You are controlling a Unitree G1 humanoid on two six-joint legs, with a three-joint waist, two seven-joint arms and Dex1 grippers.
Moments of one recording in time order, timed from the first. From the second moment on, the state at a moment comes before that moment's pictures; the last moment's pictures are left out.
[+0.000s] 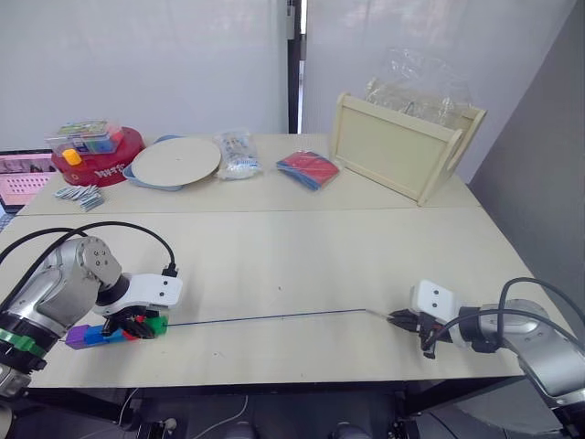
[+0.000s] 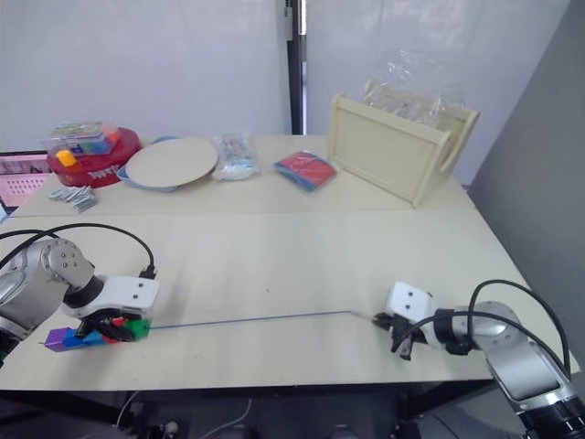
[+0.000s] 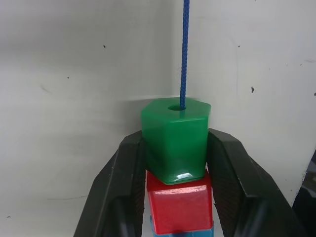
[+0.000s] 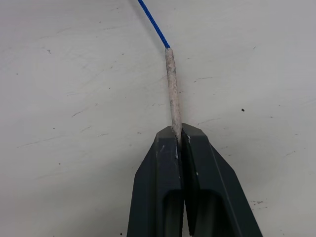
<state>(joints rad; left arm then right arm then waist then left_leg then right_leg) -0.53 1.17 -0.36 0.07 0.22 0.31 -1.55 -0.13 -0.92 0.07 -0.23 0.17 0.34 1.00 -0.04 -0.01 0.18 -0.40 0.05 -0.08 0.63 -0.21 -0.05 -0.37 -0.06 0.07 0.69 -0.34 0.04</state>
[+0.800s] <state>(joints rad) -0.34 1.18 -0.17 -0.08 0.12 0.45 -1.46 -0.22 -0.78 0.14 -0.11 0.05 0.33 0.94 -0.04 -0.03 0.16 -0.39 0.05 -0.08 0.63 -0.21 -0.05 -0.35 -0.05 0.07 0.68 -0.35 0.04</state>
